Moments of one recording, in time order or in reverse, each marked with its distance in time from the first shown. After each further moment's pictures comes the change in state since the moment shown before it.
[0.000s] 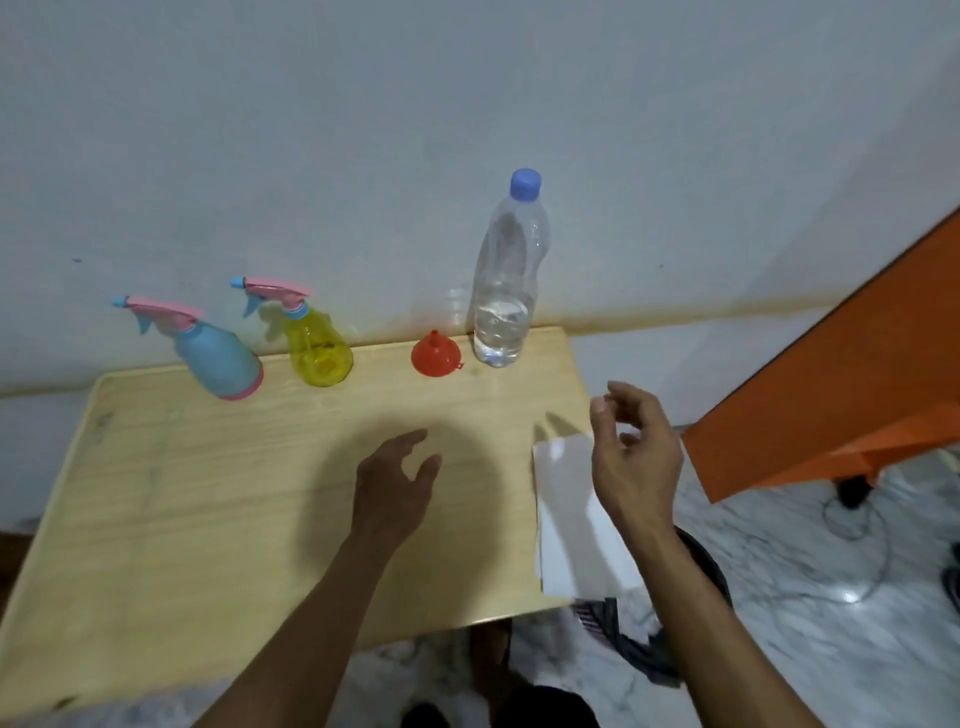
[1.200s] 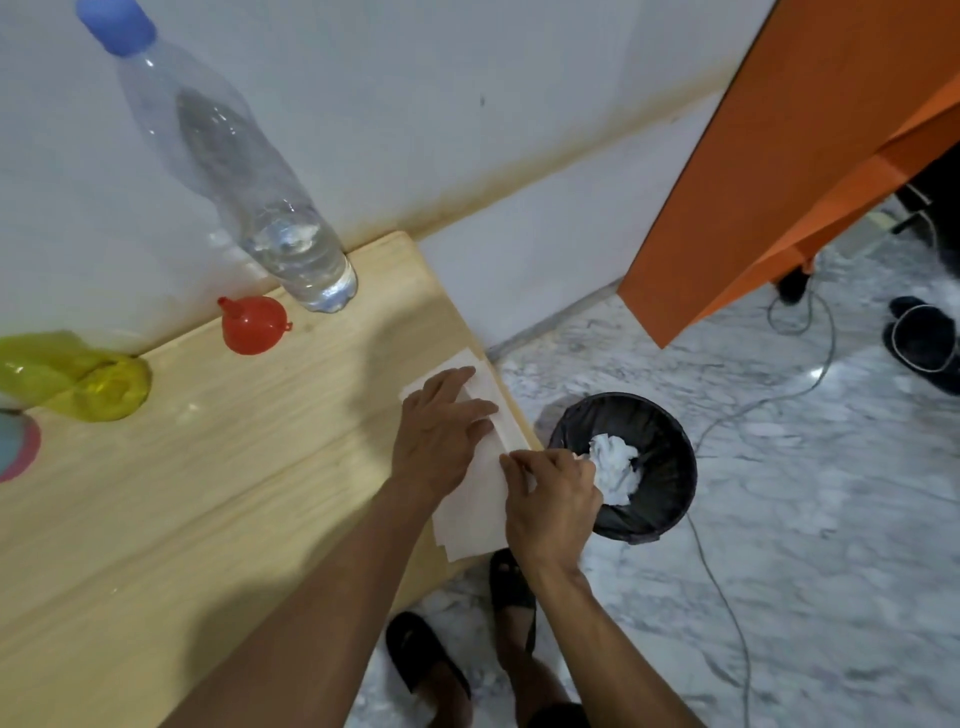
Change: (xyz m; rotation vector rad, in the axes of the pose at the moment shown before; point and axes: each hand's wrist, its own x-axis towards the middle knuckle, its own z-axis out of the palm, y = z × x) left_hand 0.002 0.063 0.195 0.457 -0.513 0.568; right_hand -0.059 0.186 -0.008 -0.579 0.151 0.230
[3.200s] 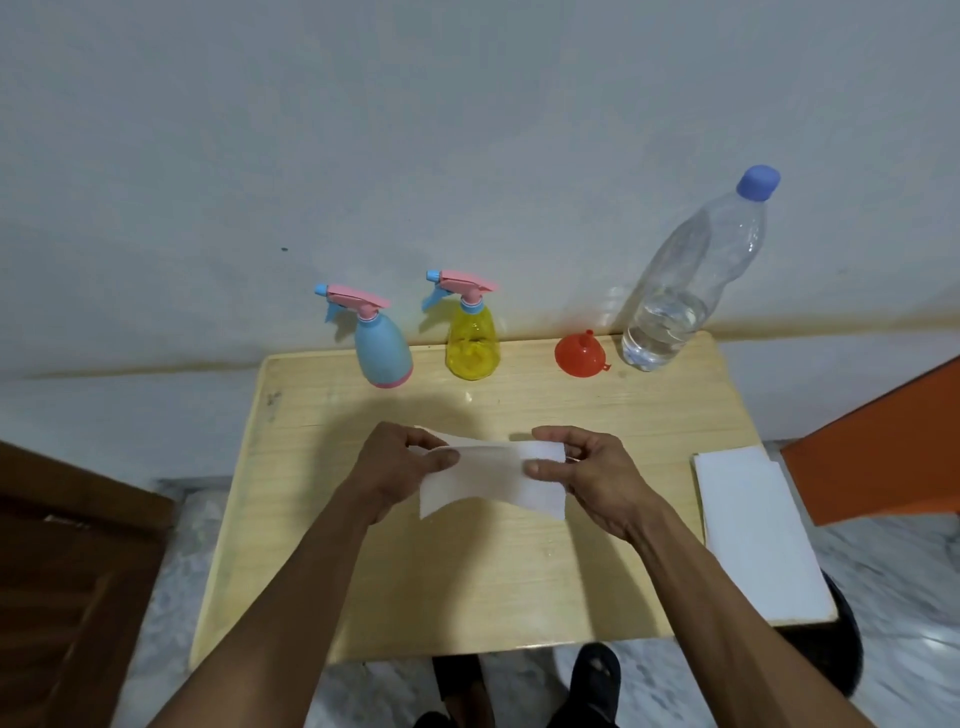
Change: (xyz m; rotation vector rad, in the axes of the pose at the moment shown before) left_hand -0.245 -0.248 -0.234 -0.846 0.256 -0.752; right_hand -0.095 -0.274 0.044 0.753 -1.096 0.064
